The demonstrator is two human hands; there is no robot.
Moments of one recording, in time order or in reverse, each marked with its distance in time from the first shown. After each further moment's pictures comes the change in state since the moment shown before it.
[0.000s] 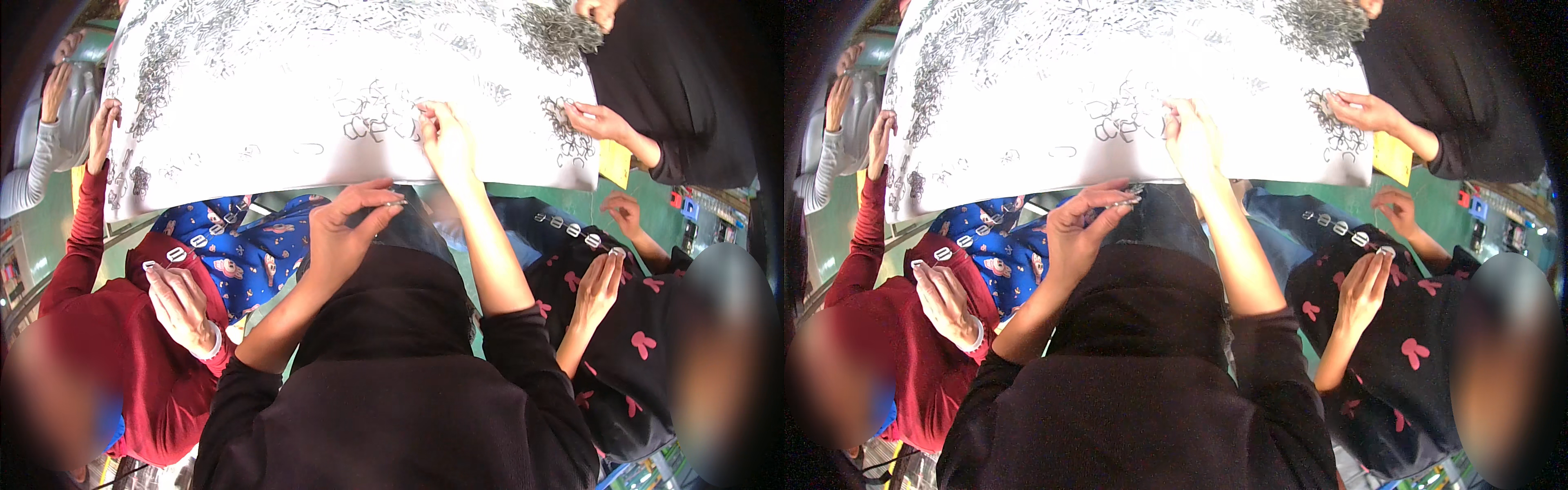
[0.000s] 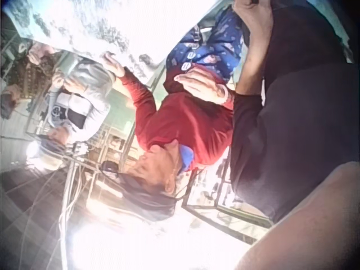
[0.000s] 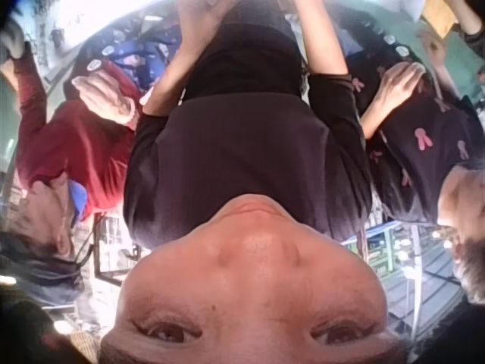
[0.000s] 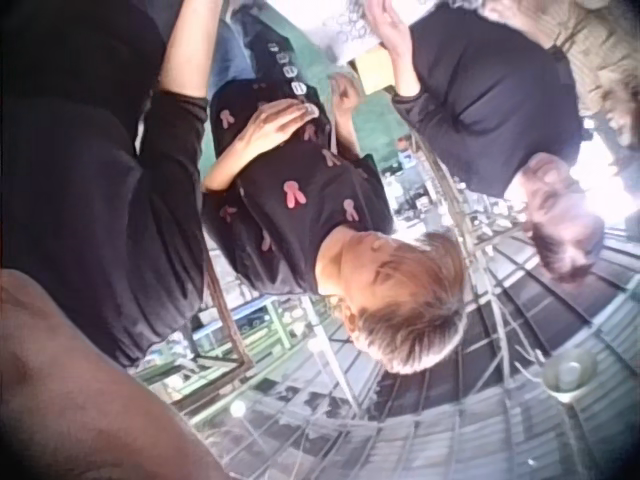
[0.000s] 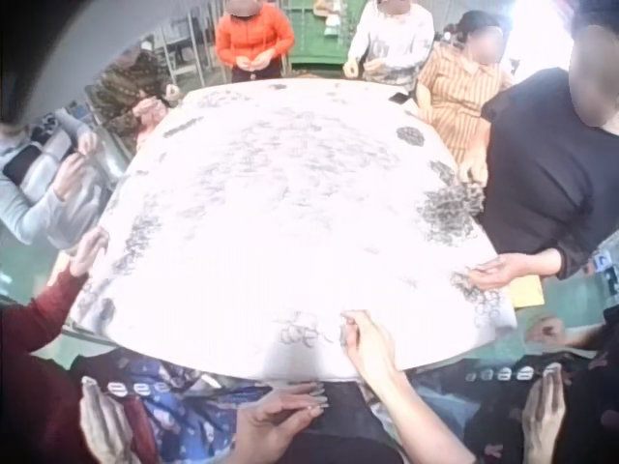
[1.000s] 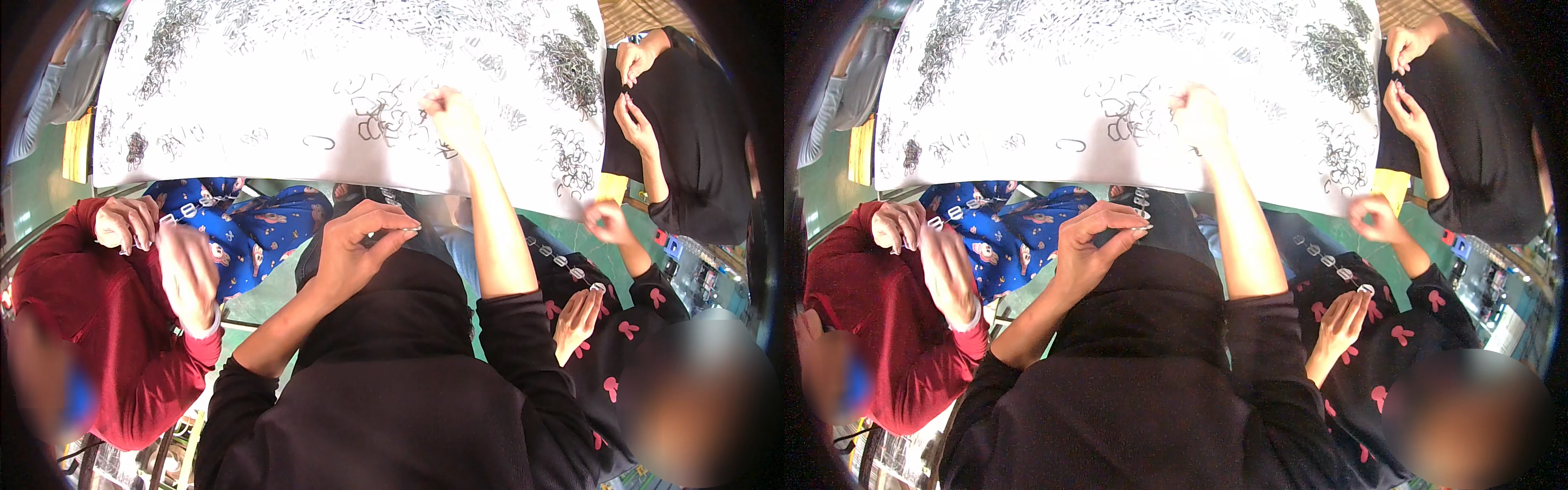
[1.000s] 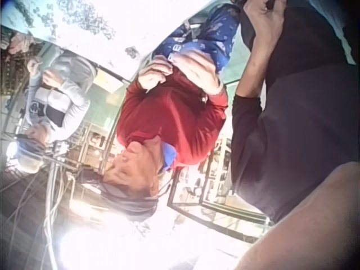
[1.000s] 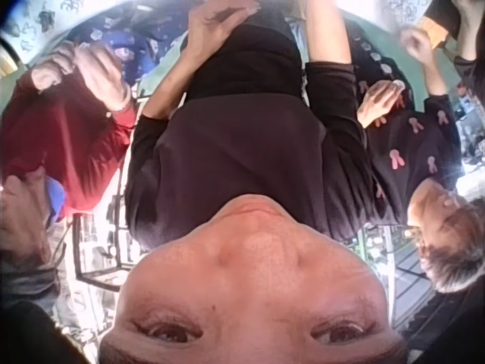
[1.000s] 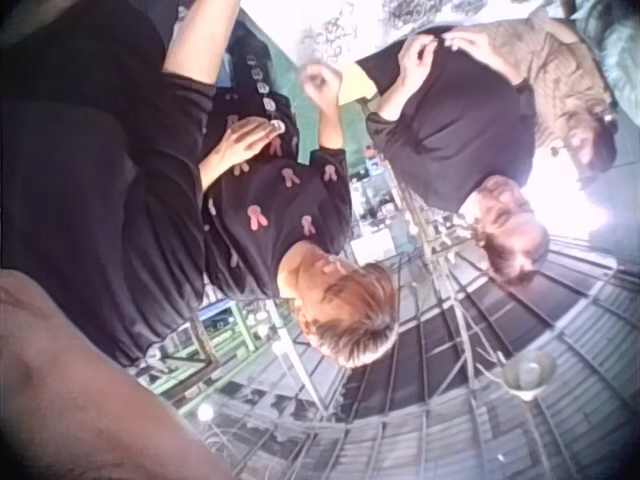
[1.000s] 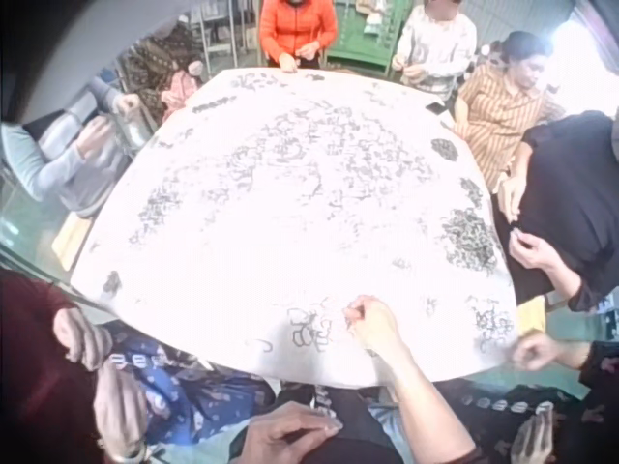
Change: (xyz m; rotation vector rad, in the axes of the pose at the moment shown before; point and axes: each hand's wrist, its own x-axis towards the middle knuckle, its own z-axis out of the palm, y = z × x) left_hand -0.003 0.007 0.008 0.046 0.023 0.043; right_hand 0.074 0.016 0.020 -0.043 -0.299 0.106
